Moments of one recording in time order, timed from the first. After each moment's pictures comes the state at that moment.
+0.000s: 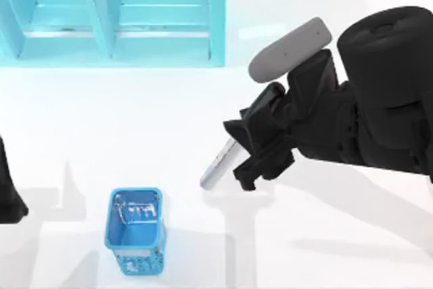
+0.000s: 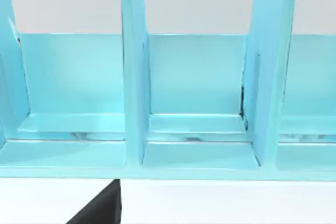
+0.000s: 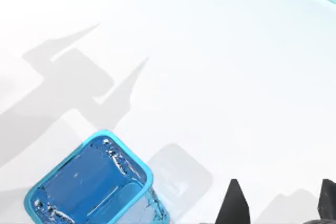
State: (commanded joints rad) left arm 0.00 0.00 0.00 0.00 0.00 0.00; right arm 0.82 1.30 0.94 -0.22 -0.08 0.16
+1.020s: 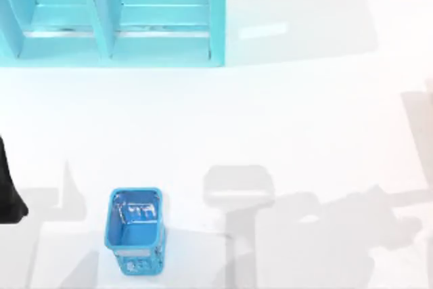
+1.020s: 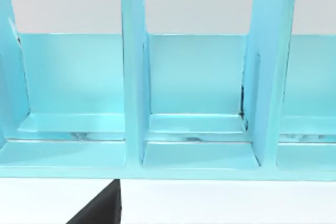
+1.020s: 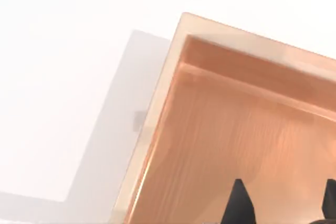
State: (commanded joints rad) left arm 0.00 0.00 0.00 0.00 0.00 0.00; right arm -0.44 1.27 1.23 -0.90 -0.41 -0.62
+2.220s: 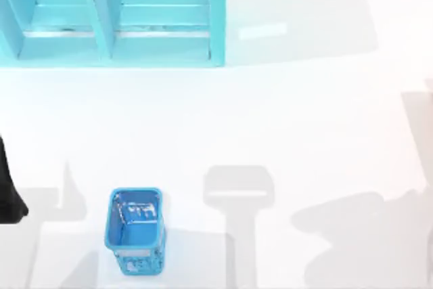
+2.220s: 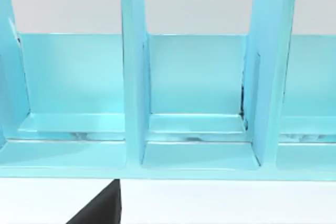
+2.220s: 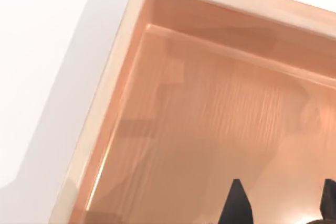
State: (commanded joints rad) left arm 0.00 0.00 0.00 0.00 0.00 0.00; right arm -0.50 1.28 1.02 -0.70 -0.41 -0.67
